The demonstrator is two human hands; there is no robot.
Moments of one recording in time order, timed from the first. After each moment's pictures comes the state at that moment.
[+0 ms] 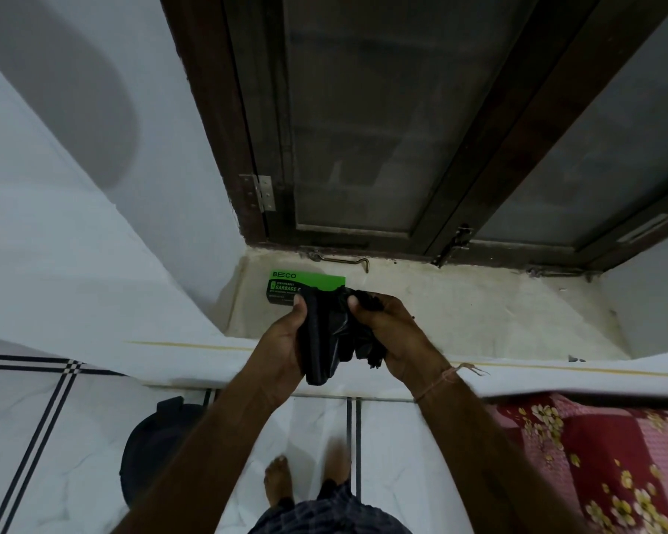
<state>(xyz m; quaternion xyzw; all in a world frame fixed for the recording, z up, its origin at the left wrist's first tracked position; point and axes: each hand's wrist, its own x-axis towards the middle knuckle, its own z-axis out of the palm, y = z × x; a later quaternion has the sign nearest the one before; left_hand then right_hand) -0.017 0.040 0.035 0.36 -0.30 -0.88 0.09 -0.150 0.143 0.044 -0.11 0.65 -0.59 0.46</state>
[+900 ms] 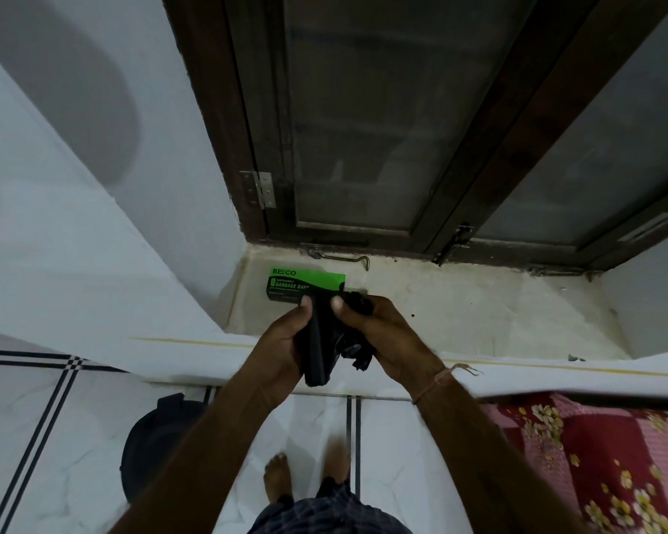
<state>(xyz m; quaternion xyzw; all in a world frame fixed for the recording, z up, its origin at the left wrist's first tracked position) -0.009 0.047 0.041 0.33 -0.35 -0.87 0.09 -0.143 0.146 0.043 -0.18 0.64 -0.57 0.49</state>
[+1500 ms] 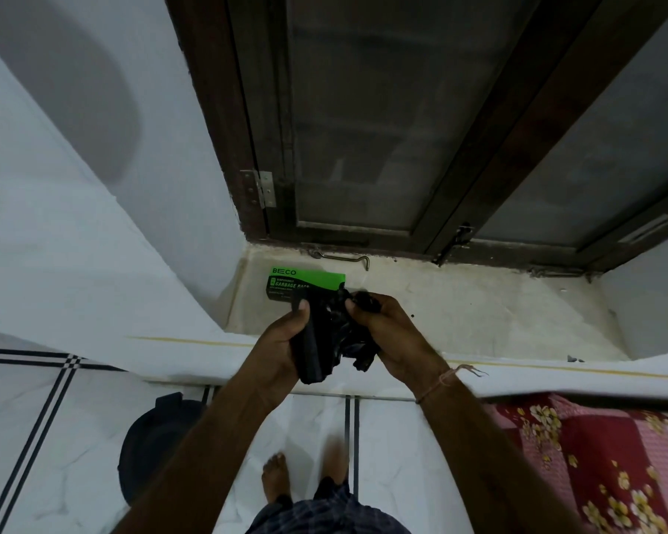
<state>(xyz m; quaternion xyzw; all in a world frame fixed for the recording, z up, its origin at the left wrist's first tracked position) -0.007 0.046 0.037 0.35 -0.36 -0.86 0.09 -0.148 0.147 0.039 -0.15 0.64 -0.60 0.46</state>
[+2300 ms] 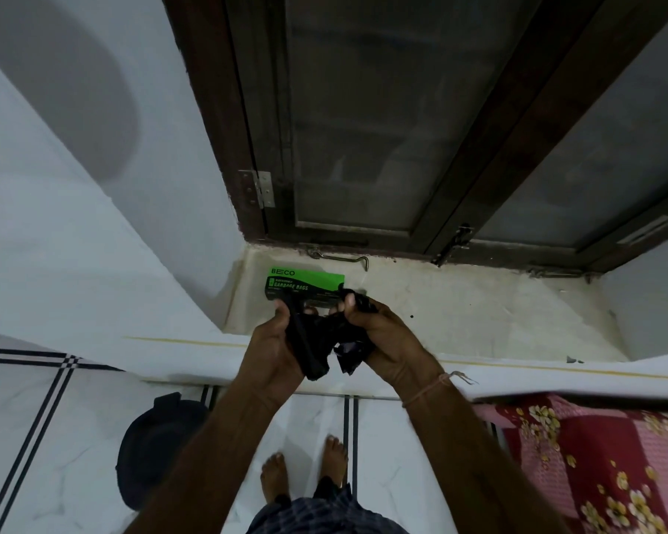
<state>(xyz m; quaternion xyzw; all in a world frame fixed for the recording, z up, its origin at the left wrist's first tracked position) -0.012 0.048 0.039 0.36 -0.25 -0.88 0.18 -0.137 0.139 0.045 -0.04 0.52 -0.66 0.54</state>
